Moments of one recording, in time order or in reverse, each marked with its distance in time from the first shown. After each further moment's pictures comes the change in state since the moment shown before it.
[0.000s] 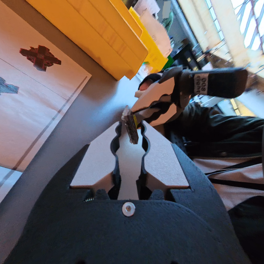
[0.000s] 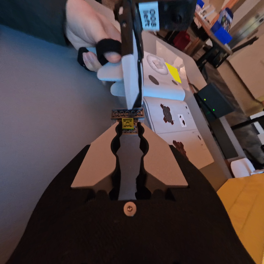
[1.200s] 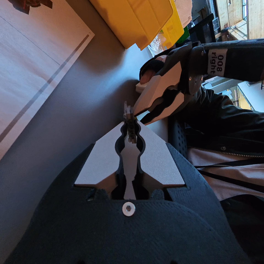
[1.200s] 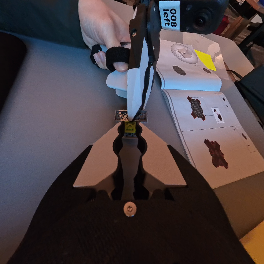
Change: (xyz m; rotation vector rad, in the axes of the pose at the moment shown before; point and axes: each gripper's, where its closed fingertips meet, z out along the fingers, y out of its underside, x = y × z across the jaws) left arm -0.010 0.033 0.012 -0.185 -0.026 -0.138; right arm -0.025 0.013 0.011 0.002 -0.199 0.147
